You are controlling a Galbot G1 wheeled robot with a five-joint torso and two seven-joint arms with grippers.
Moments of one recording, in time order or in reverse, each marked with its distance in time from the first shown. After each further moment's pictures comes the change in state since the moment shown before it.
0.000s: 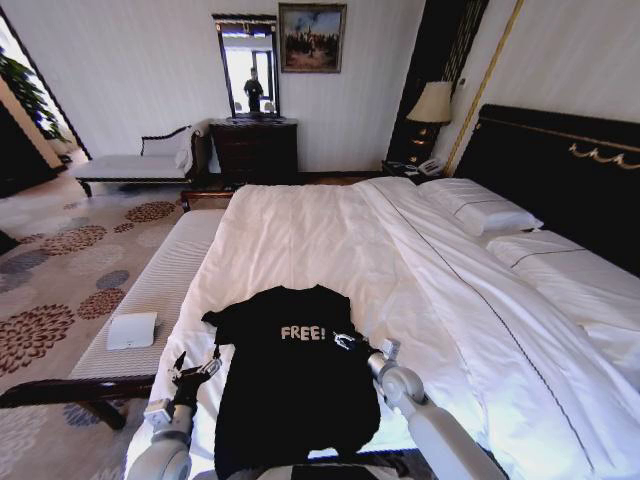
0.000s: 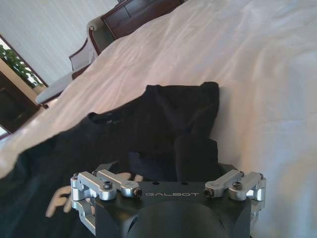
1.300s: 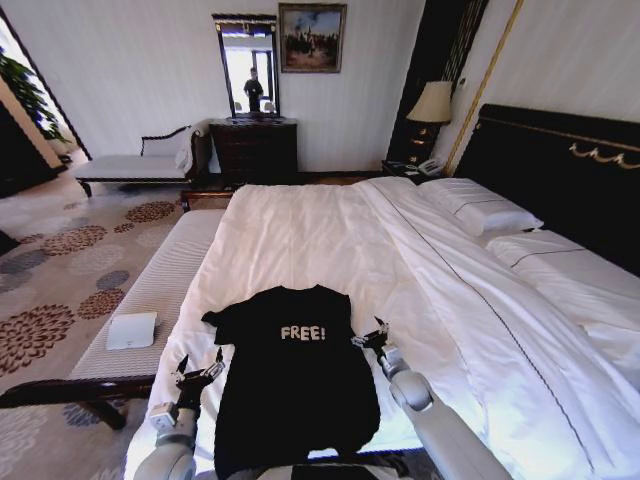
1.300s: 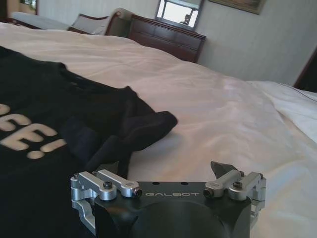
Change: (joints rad) left arm 0.002 -0.018 0.019 0.009 0.020 -0.009 0.001; right arm -0.034 -0.030 0.013 -0.072 -0.799 0.207 0.009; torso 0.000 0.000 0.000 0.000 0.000
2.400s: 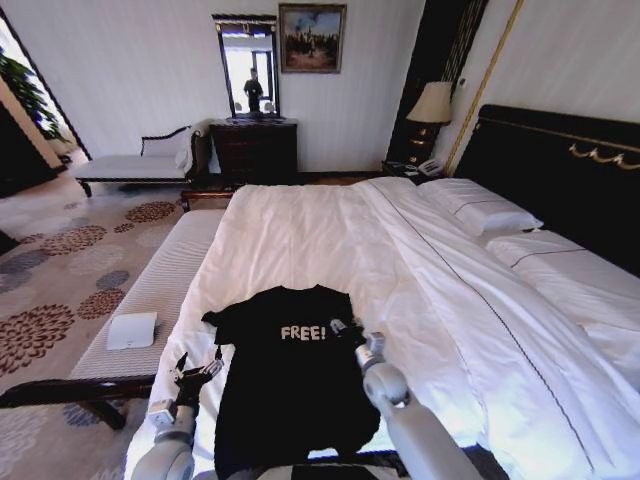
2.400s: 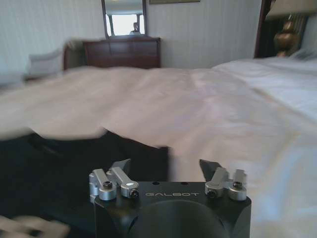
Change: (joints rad) left arm -0.009 -0.002 0.004 0.002 0.004 0.011 -0.003; right arm 0.049 0.135 0.068 0.012 0.193 -0.063 0.095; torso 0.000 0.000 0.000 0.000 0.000
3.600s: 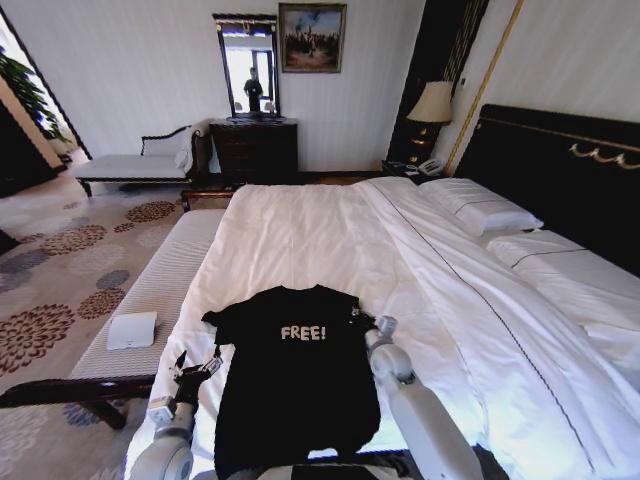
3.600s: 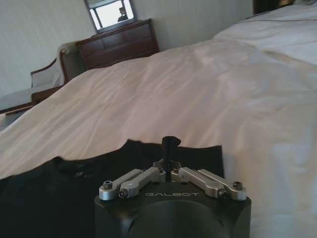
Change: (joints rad) left arm -0.009 0.023 -0.017 0.000 -0.016 -0.004 0.003; right arm 0.070 0.059 -0.039 0.071 0.281 -0.163 0.081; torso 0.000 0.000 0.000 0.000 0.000
